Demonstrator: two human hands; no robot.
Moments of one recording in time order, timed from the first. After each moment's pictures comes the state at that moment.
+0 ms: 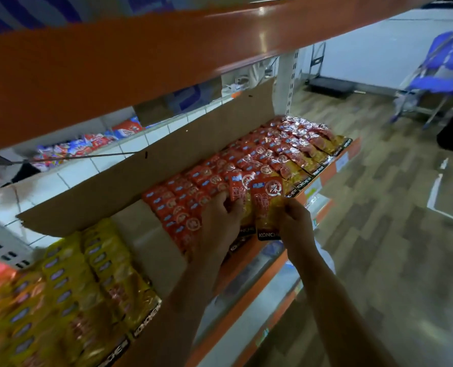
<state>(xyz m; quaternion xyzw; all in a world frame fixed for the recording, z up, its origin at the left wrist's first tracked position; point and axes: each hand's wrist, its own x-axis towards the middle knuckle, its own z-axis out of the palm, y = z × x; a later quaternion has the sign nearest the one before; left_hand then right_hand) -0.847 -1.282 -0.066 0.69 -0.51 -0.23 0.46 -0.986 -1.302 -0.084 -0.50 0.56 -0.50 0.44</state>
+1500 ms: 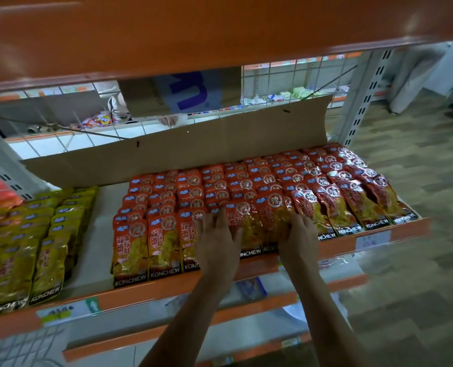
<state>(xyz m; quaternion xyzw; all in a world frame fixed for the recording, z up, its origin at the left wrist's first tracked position) -0.968 -1.392 -0.102 0.91 -0.34 0.02 0.25 -1.074 -1.497 -0.110 -0.79 0.49 -0.25 0.26</state>
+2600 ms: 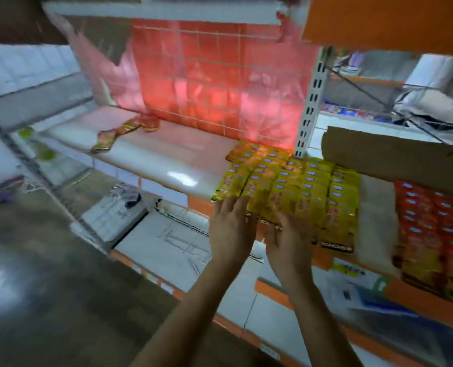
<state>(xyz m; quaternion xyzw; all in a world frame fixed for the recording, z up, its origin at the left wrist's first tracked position) -0.776 -0.953 -0.083 0.92 -0.13 0.23 0.30 -0.819 -1.057 -0.090 -0.91 0.13 -0.23 0.32</state>
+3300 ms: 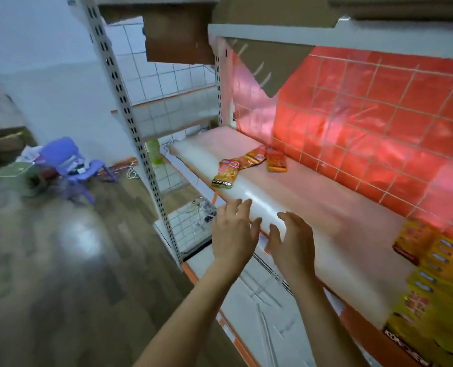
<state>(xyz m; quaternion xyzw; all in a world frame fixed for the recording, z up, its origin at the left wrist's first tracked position) -0.575 -0.681 -0.082 0.96 0.05 0.20 0.20 -0.568 -0.800 -0.089 -0.92 -0.02 -0.14 0.38</state>
